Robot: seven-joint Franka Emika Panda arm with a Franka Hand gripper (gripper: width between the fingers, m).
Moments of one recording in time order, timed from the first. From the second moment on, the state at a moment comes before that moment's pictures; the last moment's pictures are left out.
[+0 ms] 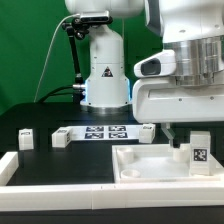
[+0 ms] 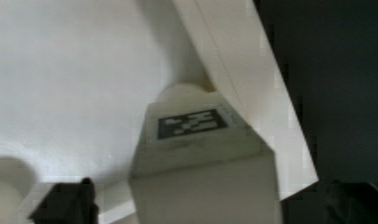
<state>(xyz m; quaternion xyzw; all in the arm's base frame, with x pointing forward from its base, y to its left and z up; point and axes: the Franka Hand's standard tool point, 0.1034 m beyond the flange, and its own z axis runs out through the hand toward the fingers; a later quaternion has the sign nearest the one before) 0.622 0.112 0.072 -0.99 0.14 -0.01 0.06</state>
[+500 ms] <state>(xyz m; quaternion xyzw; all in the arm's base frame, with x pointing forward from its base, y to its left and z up) 0.622 0.112 0.073 -0.99 0.13 -0.01 0.06</state>
